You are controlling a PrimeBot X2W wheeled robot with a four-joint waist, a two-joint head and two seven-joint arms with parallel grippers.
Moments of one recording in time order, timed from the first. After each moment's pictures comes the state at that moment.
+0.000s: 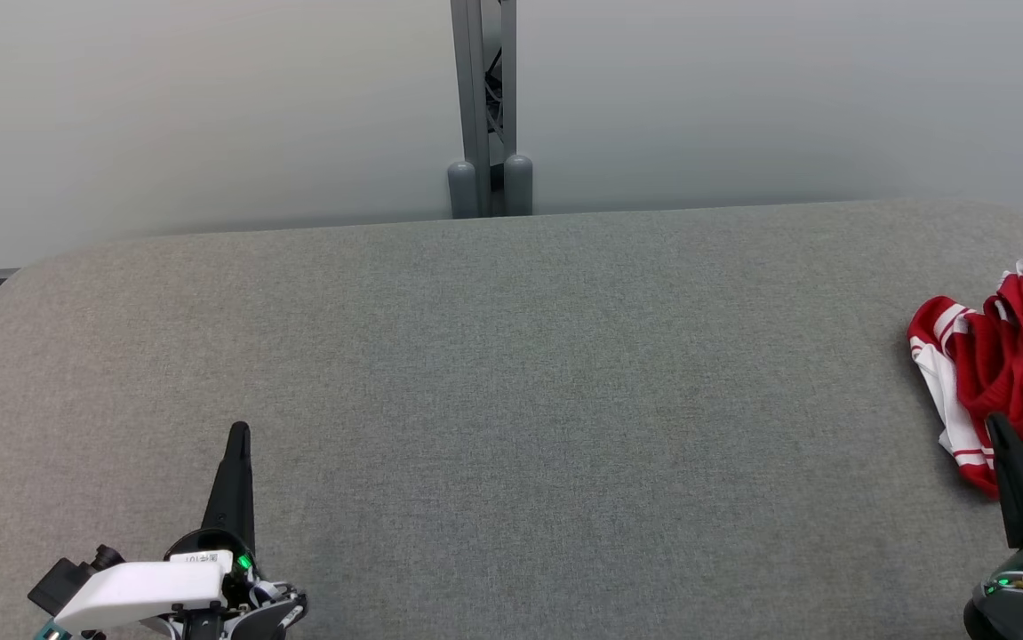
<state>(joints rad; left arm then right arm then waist) -0.03 0.05 -0.08 0.16 -1.63 -0.13 -0.07 -0.07 -0.07 -0.27 0.22 1.63 0.13 0.28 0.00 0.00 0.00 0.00</state>
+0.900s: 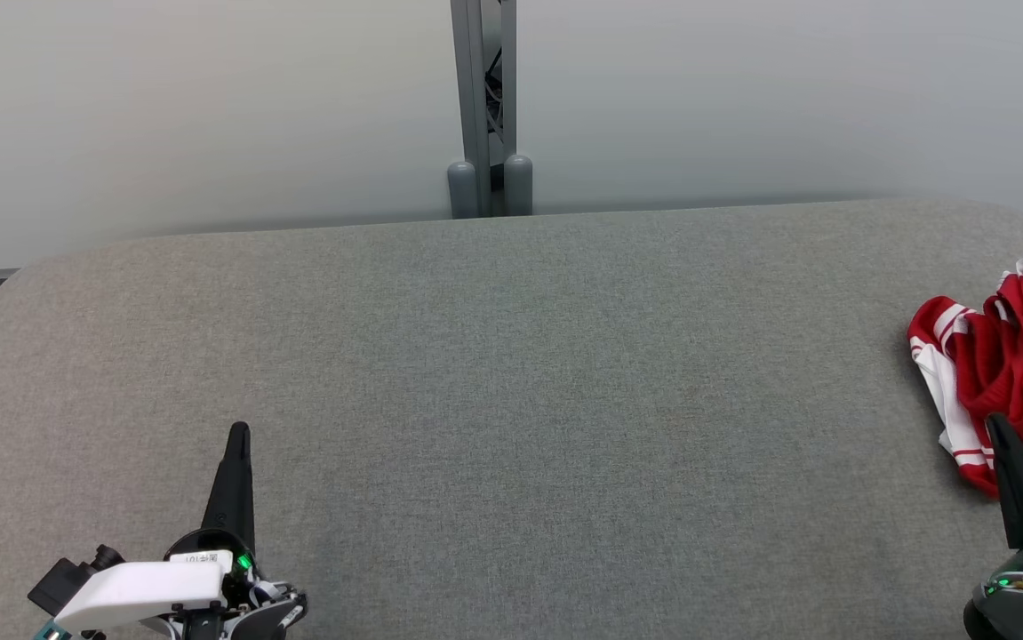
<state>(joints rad) -0.03 0.05 -0.08 0.16 -1.63 -0.13 -0.07 -0.07 -0.07 -0.28 0.22 1.62 0.13 0.28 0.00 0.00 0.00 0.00</state>
